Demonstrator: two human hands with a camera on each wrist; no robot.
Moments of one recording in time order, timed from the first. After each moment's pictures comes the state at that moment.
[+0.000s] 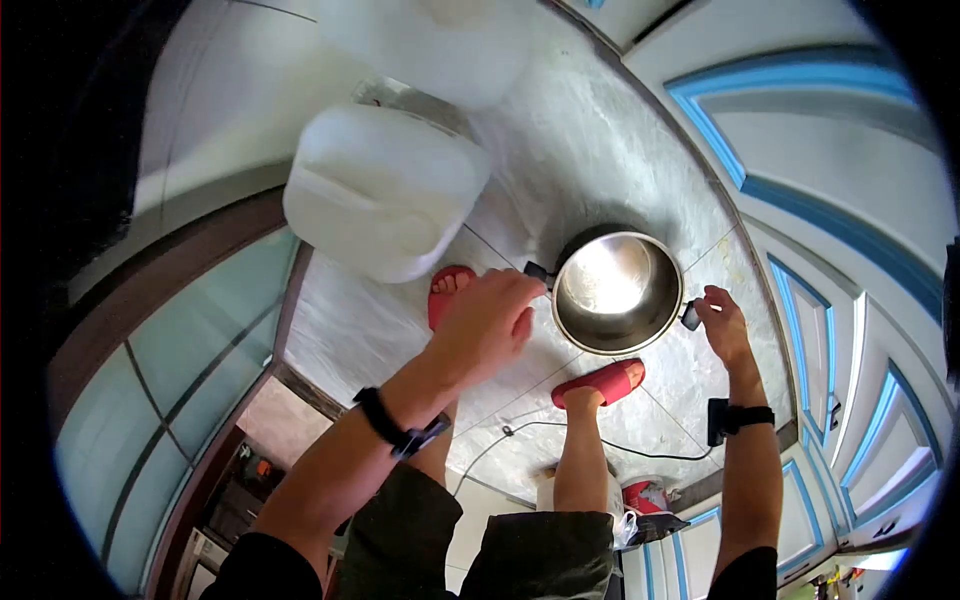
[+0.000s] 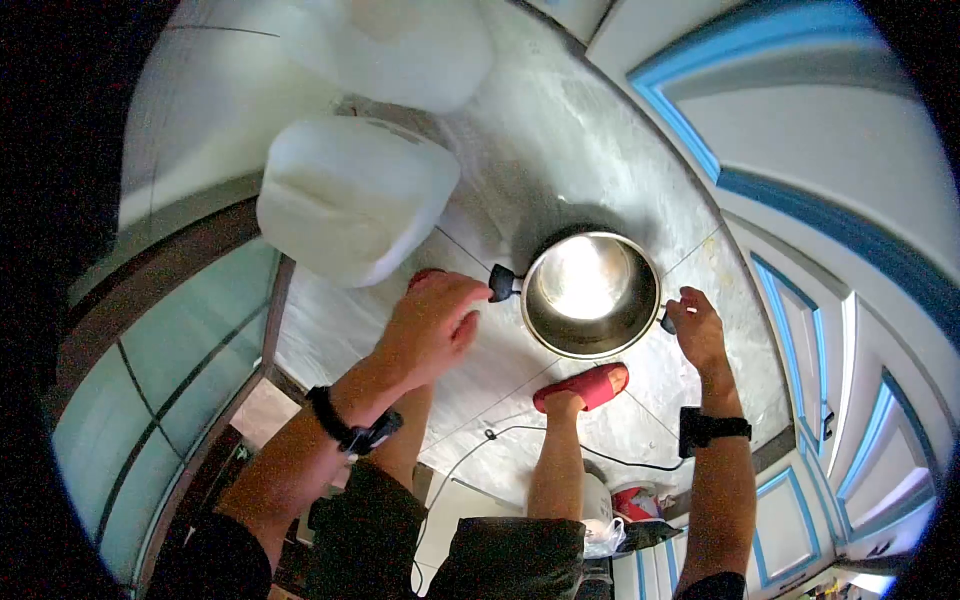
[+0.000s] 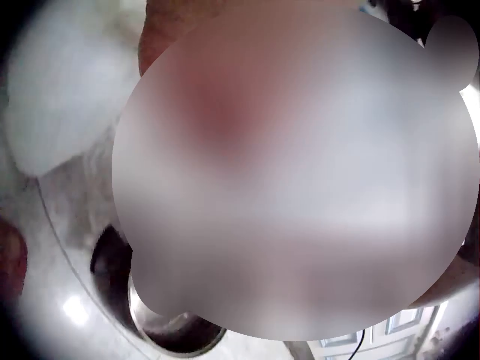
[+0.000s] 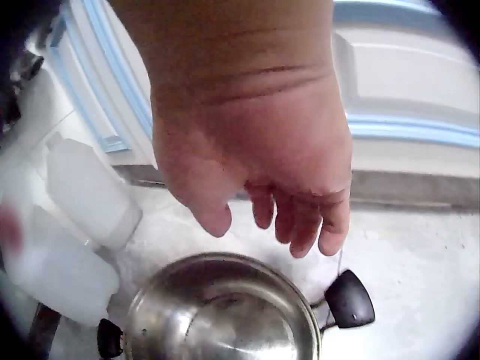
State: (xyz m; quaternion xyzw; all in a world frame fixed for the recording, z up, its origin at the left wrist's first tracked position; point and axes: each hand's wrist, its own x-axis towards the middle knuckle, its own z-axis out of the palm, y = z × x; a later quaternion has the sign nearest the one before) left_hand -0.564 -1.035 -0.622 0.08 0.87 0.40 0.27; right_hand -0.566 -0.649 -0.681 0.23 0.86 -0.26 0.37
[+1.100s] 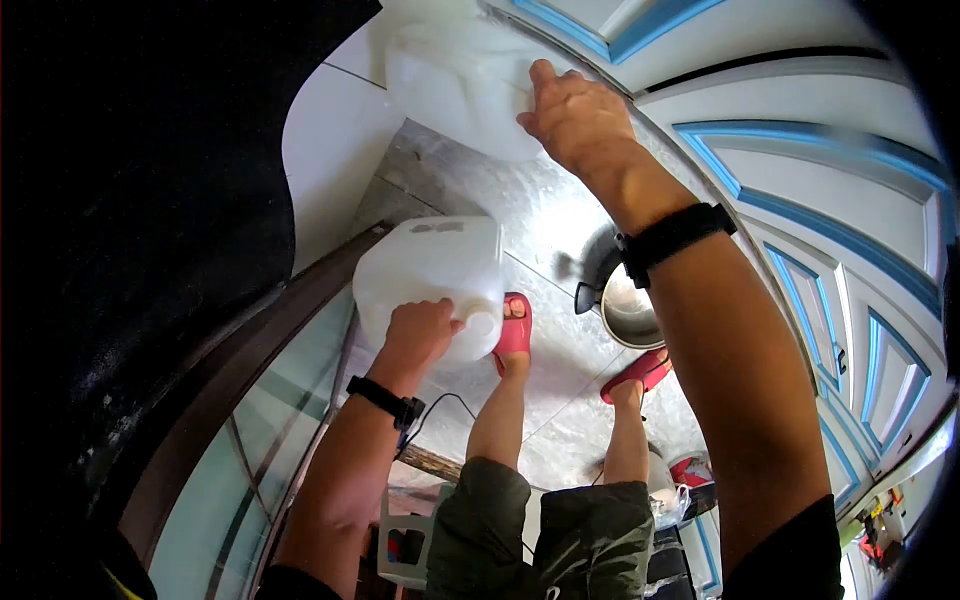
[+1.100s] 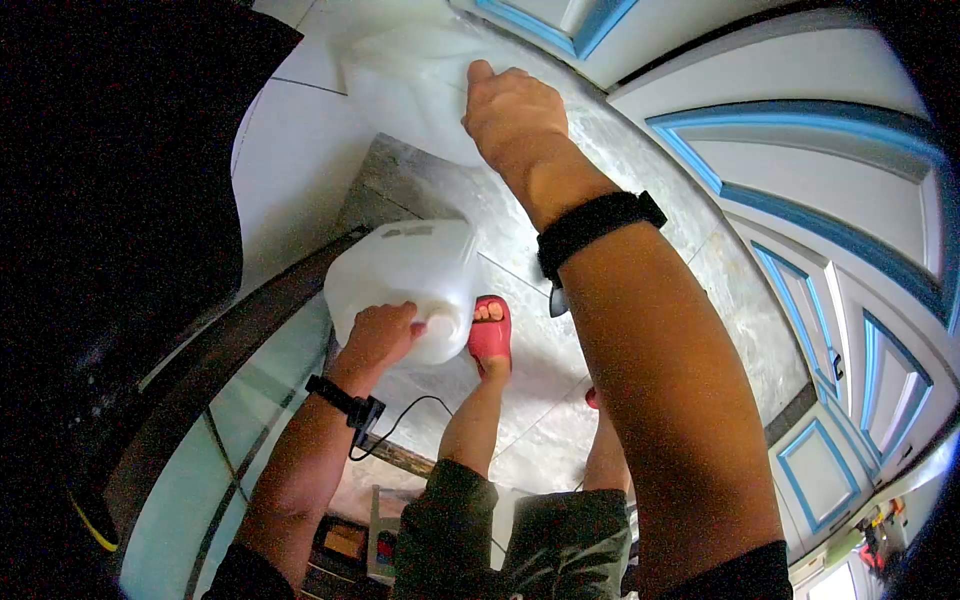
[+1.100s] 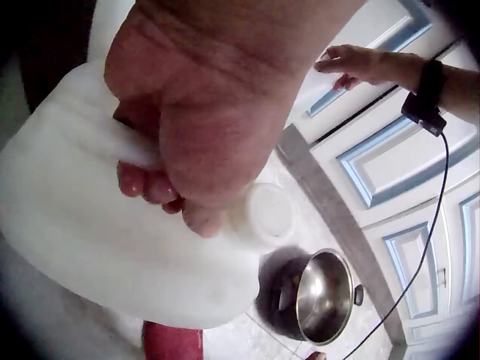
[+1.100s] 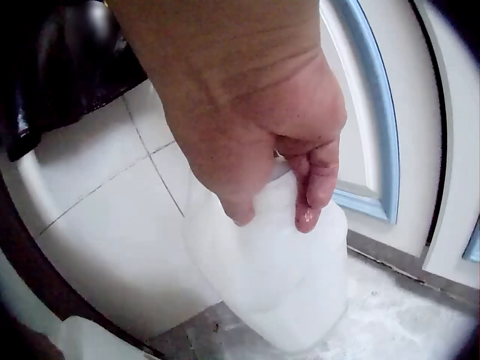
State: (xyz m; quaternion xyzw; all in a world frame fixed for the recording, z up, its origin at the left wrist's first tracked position) left_hand -0.605 -1.221 -0.605 0.11 0.87 0.09 0.46; right_hand -0.818 -1.012 -0.562 -0.07 0.97 -0.09 0.22
